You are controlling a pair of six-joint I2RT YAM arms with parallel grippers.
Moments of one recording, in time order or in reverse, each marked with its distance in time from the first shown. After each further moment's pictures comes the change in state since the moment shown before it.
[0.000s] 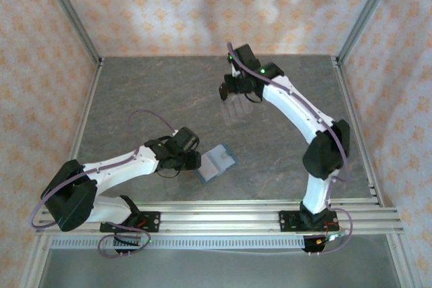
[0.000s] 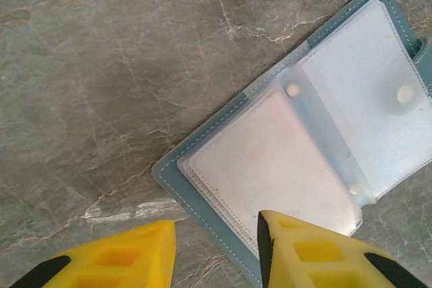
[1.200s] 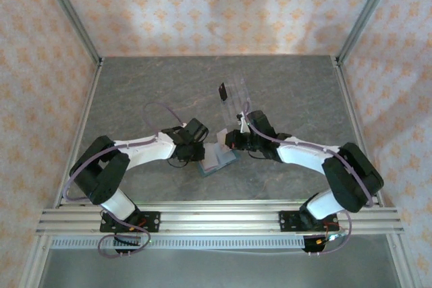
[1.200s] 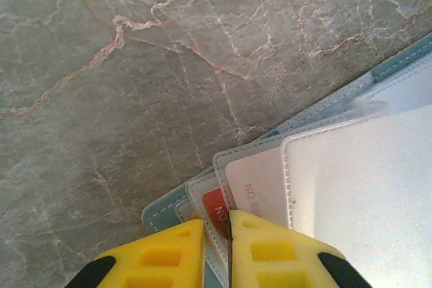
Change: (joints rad) left arm 0.061 0.276 0.130 0.074 -0.027 0.053; right arm 0.065 -0.299 -1.033 0.944 -0.401 0.395
